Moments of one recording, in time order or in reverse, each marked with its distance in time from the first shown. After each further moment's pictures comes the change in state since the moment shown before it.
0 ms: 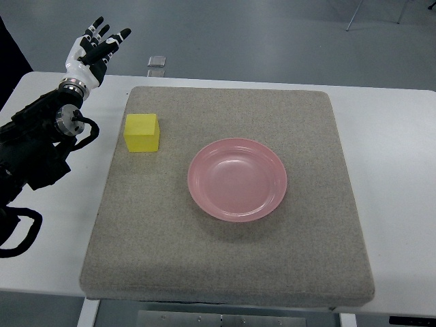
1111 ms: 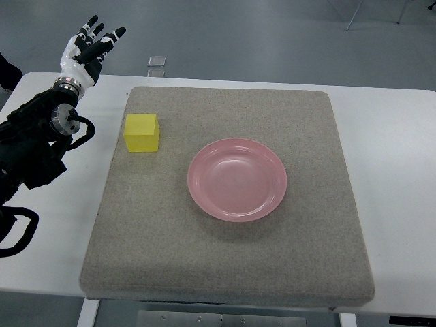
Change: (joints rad) left arm -0.003 0.011 0.004 -0.001 0.002 0.001 -0.002; right arm 0.000 0.000 0.000 0.000 0.000 0.000 0.000
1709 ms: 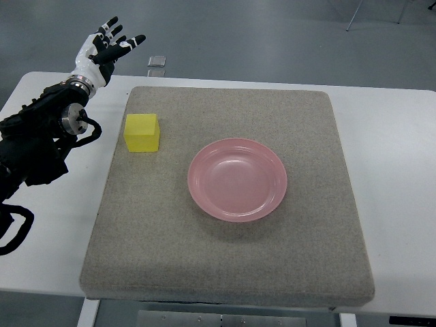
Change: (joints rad) left arm -0.027 0.004 0.194 -0.082 0.021 0.026 0.012; right arm 0.000 0.000 0.000 0.000 0.000 0.000 0.000
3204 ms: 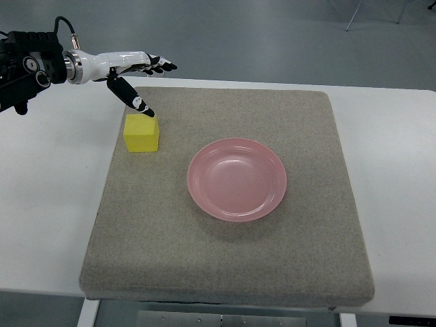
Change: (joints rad) left arm -0.261 0.411 0.458 -0.516 0.947 -0.215 0.000; right arm 0.000 0.000 0.000 0.000 0.000 0.000 0.000
